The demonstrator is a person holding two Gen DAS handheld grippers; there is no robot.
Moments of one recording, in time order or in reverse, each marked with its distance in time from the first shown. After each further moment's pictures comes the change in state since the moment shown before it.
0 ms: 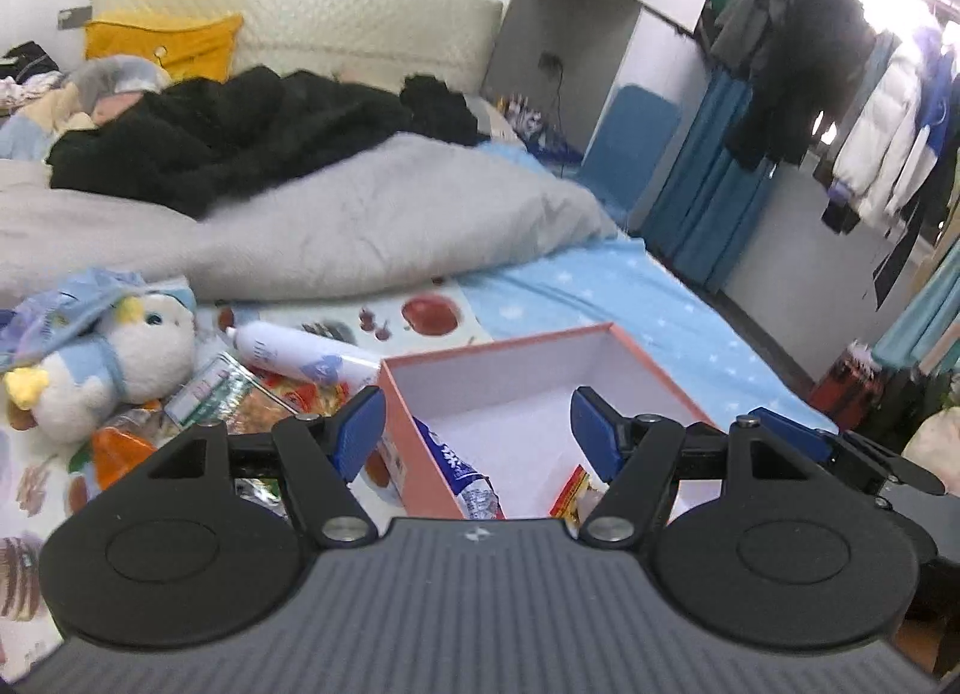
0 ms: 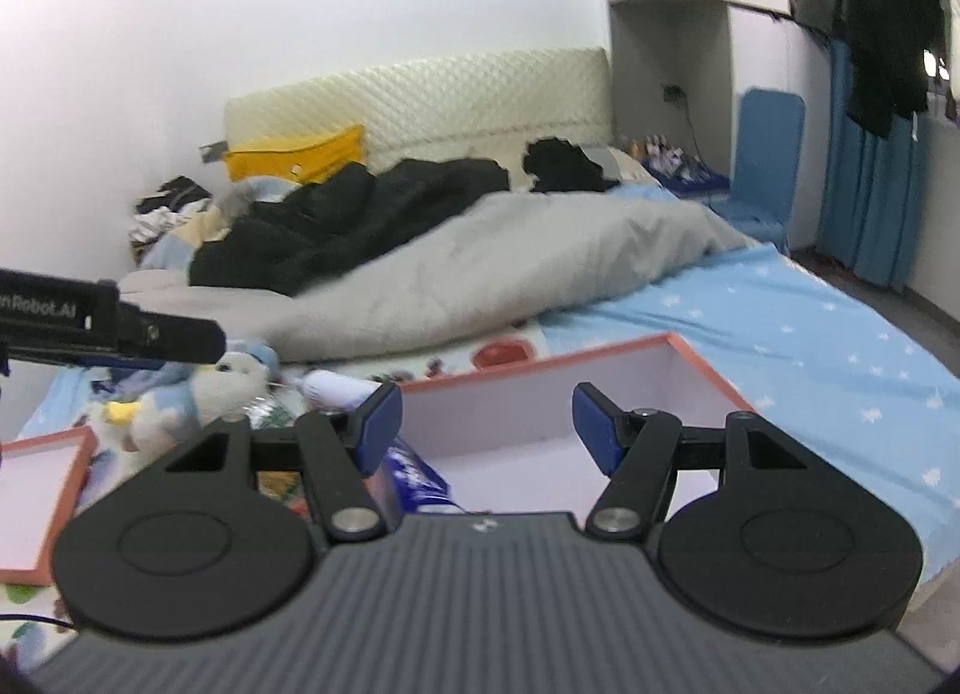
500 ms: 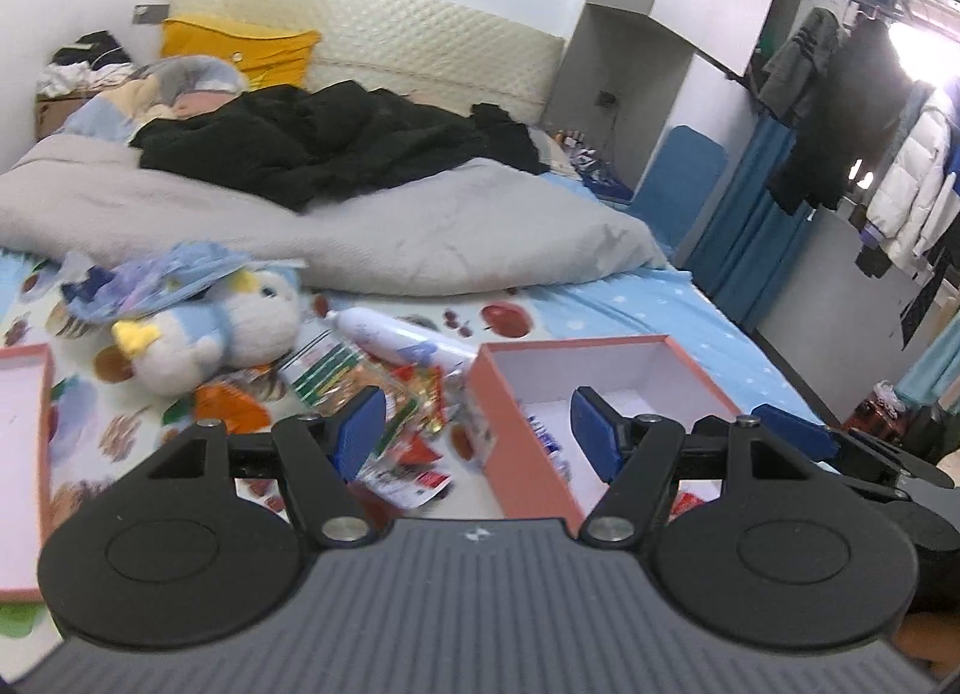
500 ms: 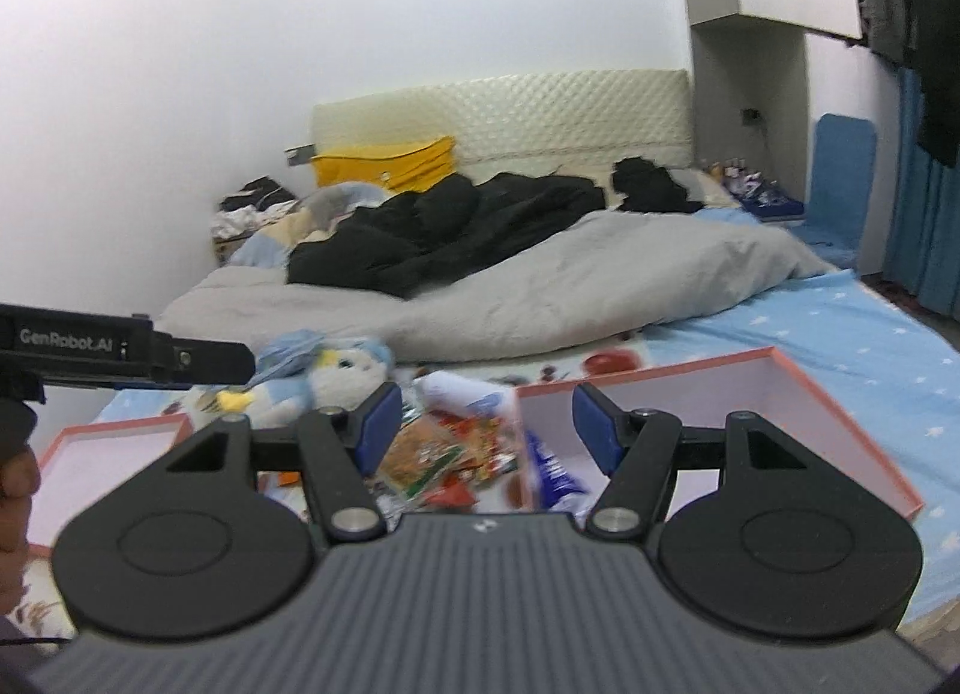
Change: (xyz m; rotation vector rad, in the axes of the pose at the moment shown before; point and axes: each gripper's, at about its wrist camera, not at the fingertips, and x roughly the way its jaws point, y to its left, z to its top) left arm -0.089 0.066 -0.048 -0.078 -0.055 0.089; right arm -0.025 0.073 -0.017 -0.033 0.004 0.148
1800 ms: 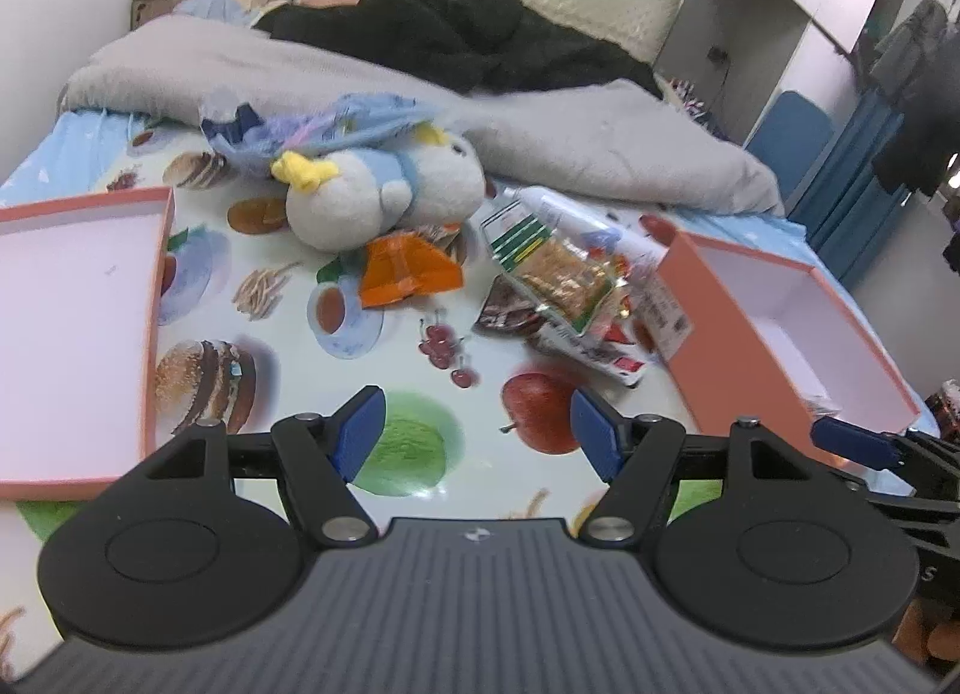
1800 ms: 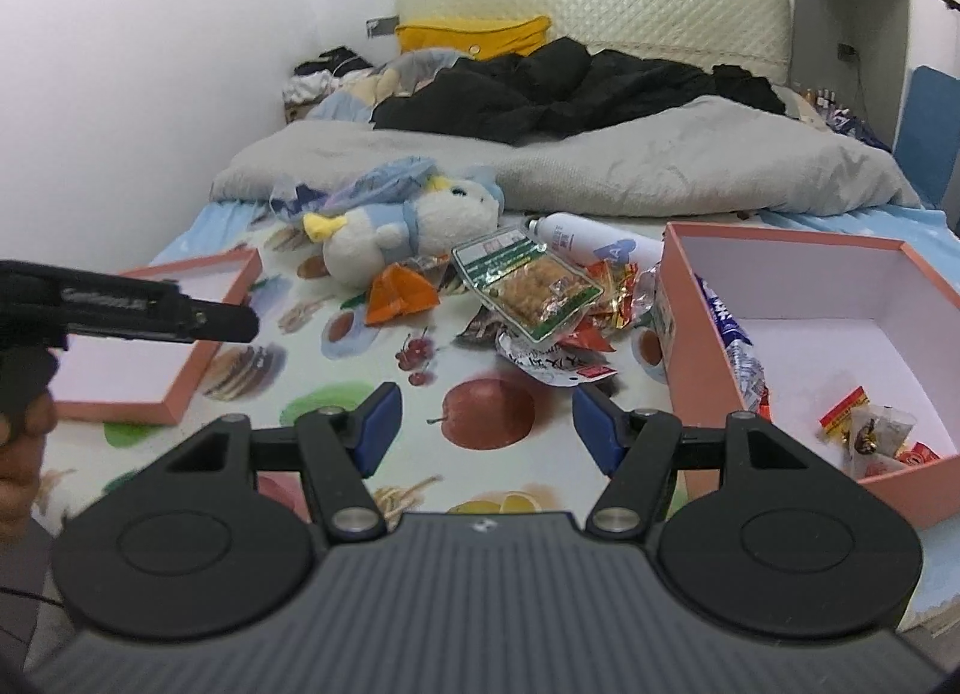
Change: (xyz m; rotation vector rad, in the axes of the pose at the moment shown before) left arm 0.033 0.146 -0.093 -0.116 0.129 0.153; right arm 0.051 0.082 -0.086 -0.114 0.220 0.101
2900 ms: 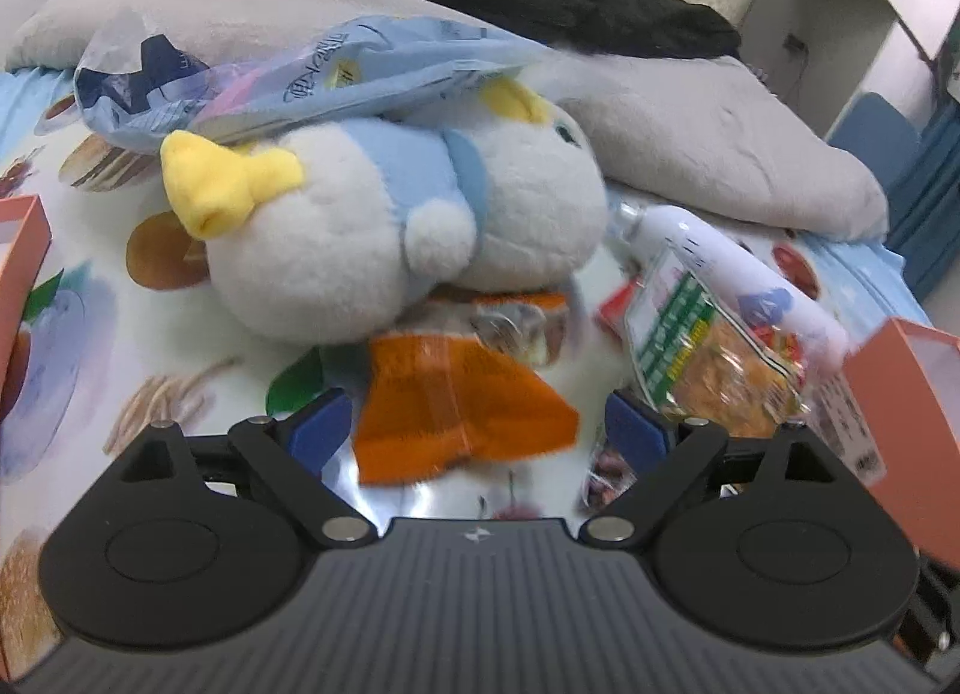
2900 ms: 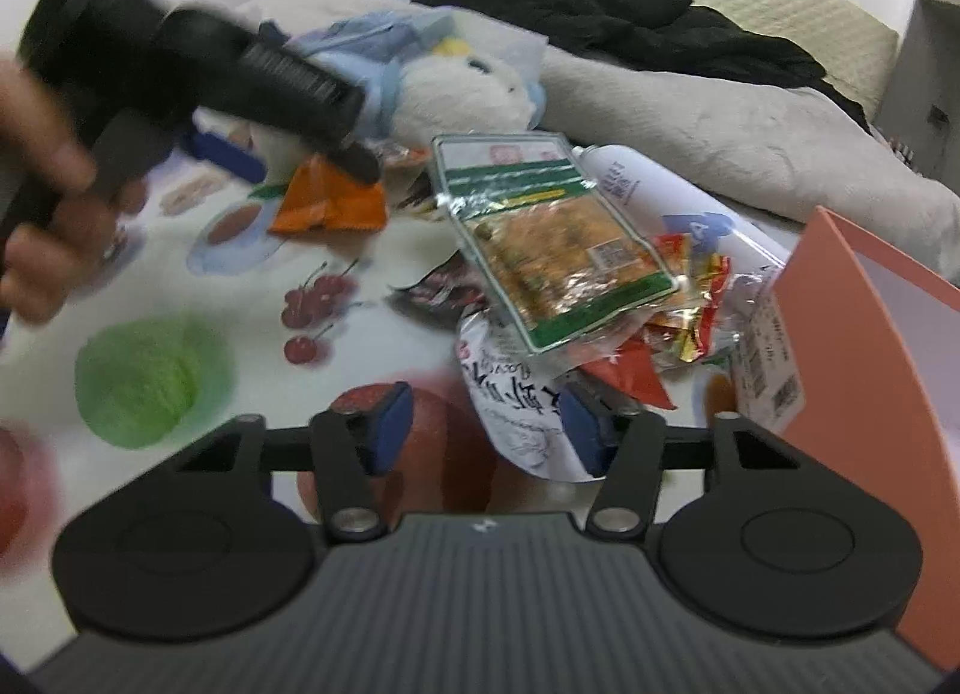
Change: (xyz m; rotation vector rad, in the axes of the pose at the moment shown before) left arm 0.241 0.044 0.089 -0.071 0.058 0.076; right arm 0.192 -0.007 -0.008 -0.300 0.107 -0.013
